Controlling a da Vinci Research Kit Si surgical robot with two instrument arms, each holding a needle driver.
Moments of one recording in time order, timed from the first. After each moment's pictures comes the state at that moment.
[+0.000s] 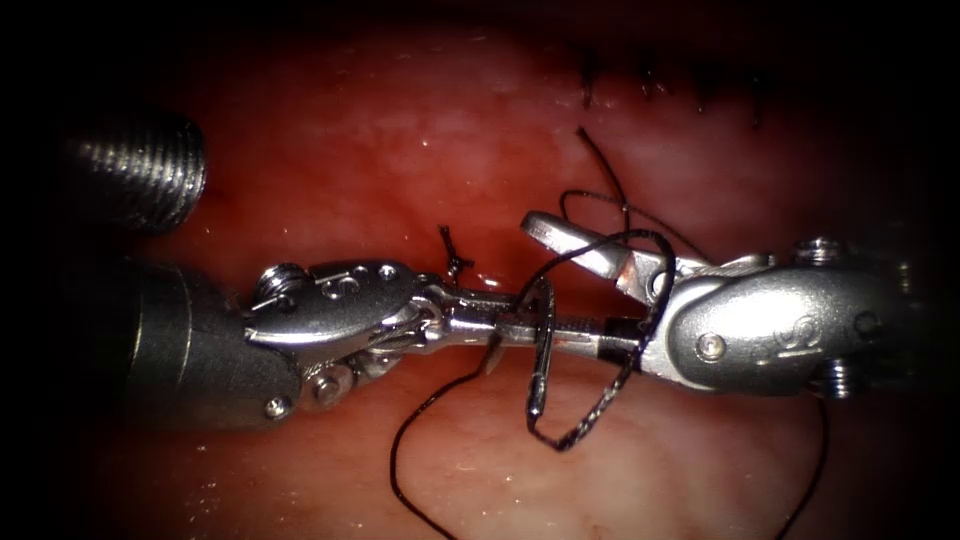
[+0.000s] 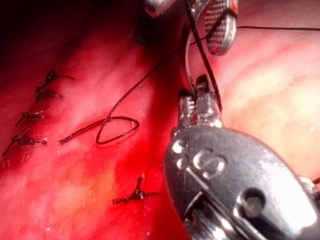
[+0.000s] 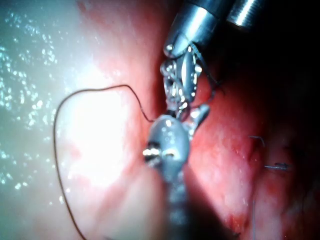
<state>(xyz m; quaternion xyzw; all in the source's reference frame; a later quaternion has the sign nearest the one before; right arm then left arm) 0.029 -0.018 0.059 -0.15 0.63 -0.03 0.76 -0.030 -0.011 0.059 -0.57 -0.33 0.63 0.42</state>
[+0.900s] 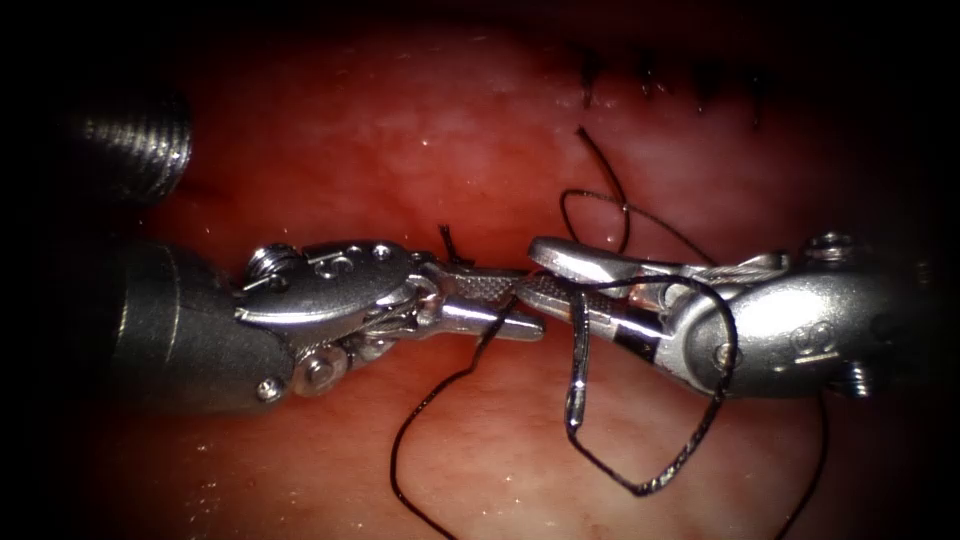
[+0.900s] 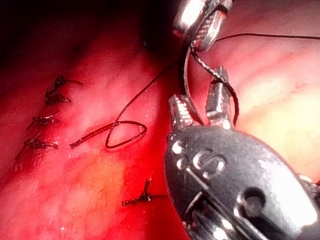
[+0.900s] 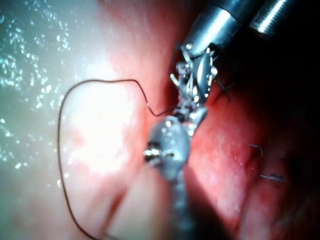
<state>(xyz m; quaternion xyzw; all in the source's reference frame) 0.026 -0.017 0.062 -0.19 0.62 -0.08 0.76 -0.029 -0.010 0.058 -0.55 -0.32 0.64 0.42</state>
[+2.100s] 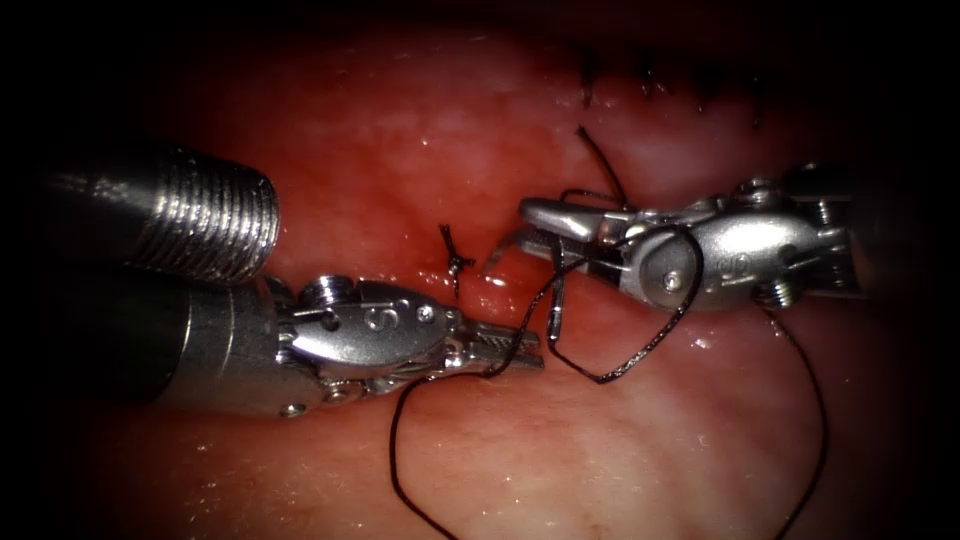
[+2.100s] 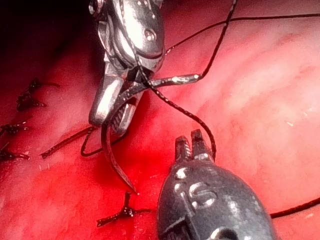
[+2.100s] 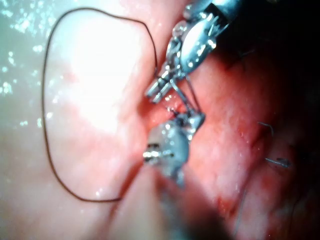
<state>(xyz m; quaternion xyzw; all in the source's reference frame) 0.027 -0.015 0.071 -0.20 0.58 -0.17 0.77 -0.032 -0.014 0.064 -0.42 -0.20 0.82 0.32</state>
